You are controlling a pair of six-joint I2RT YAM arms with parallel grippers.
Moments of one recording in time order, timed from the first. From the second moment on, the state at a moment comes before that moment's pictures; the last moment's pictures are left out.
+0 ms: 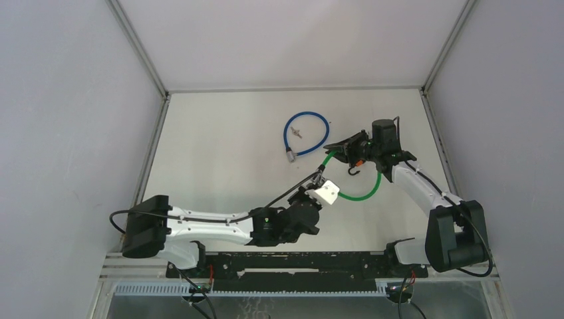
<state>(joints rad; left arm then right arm) -1.43 1.47 0.92 0.12 -0.91 0.07 0.18 1.33 0.83 -0.14 -0.53 1.43</state>
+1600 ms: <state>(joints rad) -1.18 1.42 1.02 -0.03 -0.56 -0.12 0.12 1.36 0.87 -0.01 -0.39 1.43</state>
